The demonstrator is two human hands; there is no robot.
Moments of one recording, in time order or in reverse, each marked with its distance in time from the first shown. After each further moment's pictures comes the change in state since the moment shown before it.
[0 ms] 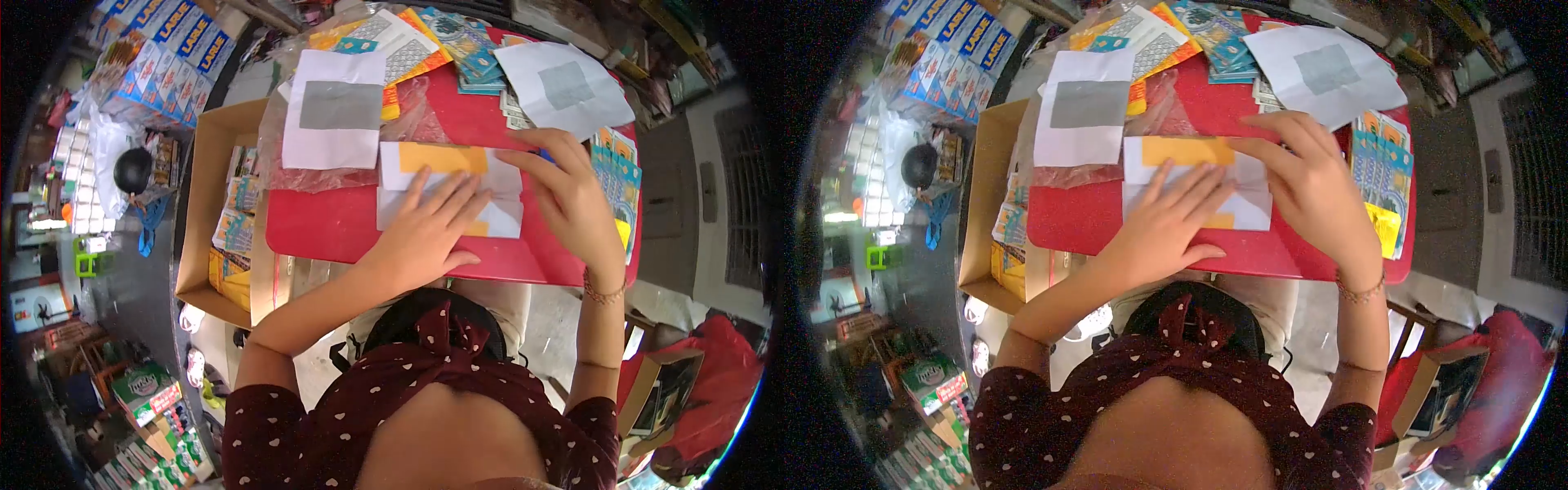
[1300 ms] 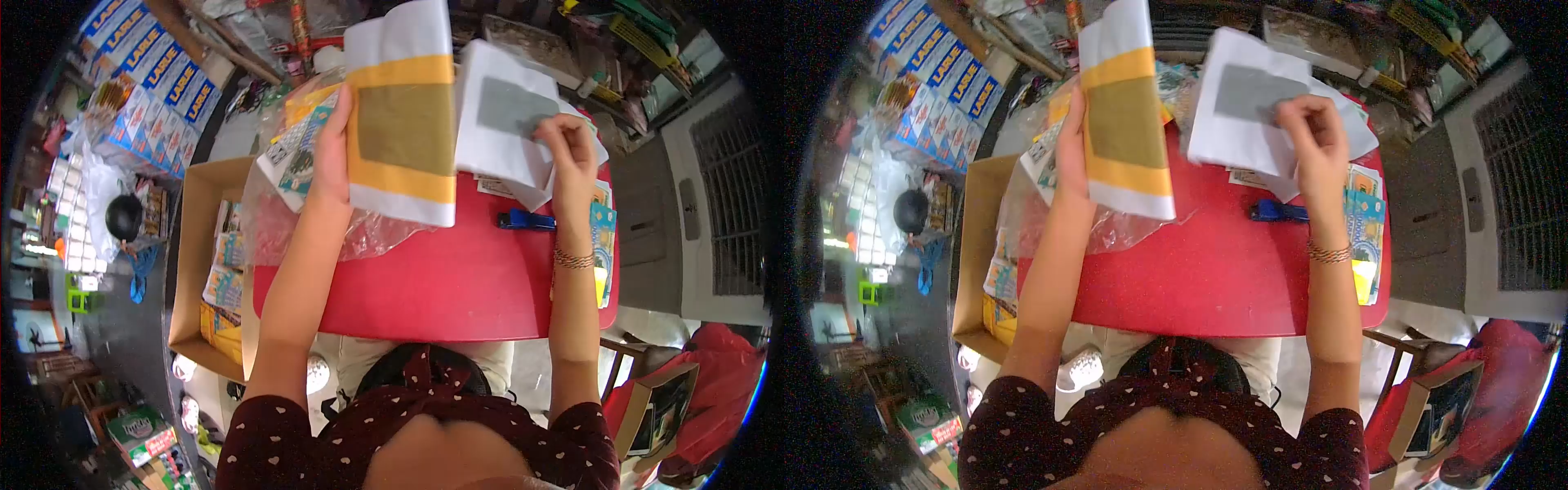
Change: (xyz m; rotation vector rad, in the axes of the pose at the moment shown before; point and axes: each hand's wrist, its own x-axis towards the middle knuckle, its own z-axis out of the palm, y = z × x) left_hand 0.115 -0.127 -0.047 -2.186 0.465 -0.092; right_hand 0.049 0.106 0.024 0.801 0.609 0.308
